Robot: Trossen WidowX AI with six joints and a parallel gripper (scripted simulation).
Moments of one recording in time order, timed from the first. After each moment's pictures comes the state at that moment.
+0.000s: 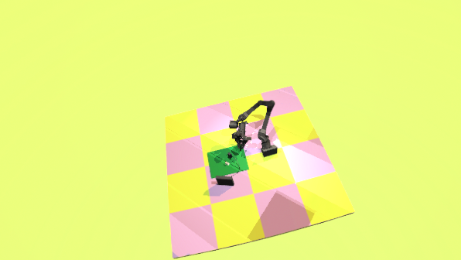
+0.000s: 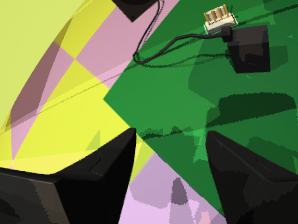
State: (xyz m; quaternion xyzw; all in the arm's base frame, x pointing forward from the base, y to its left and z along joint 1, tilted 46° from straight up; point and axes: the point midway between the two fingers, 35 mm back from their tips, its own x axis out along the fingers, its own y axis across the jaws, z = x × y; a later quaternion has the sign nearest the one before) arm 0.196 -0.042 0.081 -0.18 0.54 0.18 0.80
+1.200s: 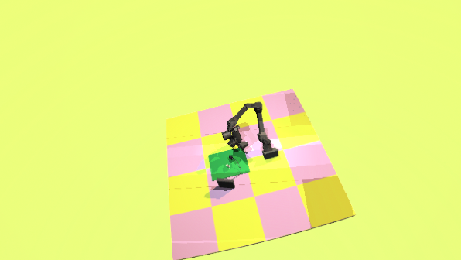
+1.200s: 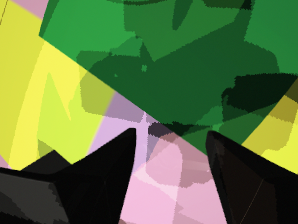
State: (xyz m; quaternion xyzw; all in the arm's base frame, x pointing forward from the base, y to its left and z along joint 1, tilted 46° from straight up) arm 0.207 -0.042 0.091 -0.28 0.74 -0.03 0.61
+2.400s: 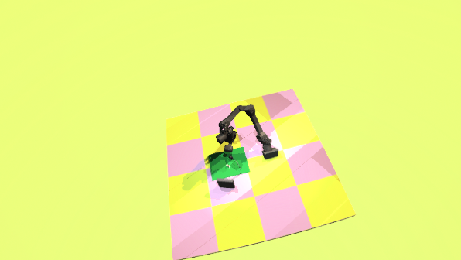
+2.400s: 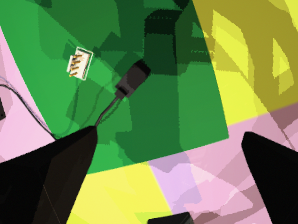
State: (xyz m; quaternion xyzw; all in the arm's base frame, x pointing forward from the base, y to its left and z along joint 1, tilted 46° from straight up) arm 0.276 0.010 0.132 -0.10 0.58 -0.41 0.70
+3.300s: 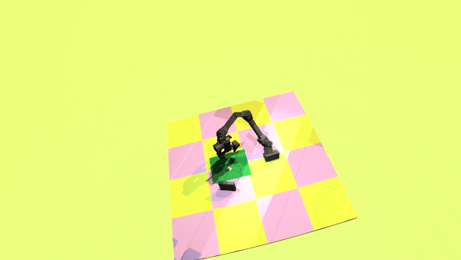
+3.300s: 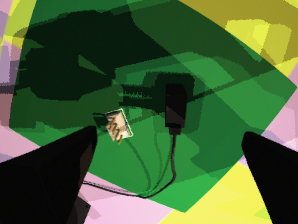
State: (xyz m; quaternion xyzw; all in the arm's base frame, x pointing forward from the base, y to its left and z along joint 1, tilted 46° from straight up) arm 0.313 0.008 0.098 0.15 0.39 -0.59 0.69
